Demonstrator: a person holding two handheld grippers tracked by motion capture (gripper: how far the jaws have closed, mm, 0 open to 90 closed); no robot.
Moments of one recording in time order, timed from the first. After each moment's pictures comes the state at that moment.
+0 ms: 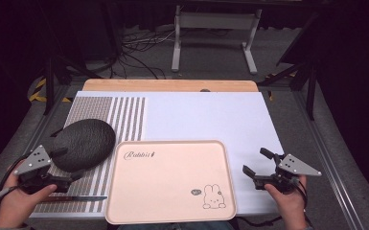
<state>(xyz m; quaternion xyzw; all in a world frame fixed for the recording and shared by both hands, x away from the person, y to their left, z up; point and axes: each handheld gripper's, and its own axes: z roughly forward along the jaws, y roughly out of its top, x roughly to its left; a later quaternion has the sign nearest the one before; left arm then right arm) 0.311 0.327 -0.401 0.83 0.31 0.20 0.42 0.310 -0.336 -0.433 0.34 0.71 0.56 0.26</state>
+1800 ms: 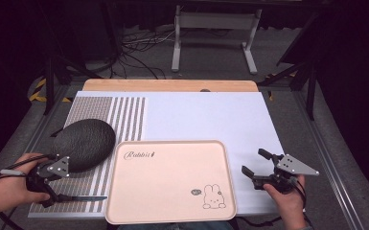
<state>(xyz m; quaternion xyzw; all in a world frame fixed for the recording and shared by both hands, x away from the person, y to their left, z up) 0.330 0.316 -0.398 0.99 0.14 0.05 0.08 0.312 -0.334 -0.437 0.34 0.72 0.55 0.25</state>
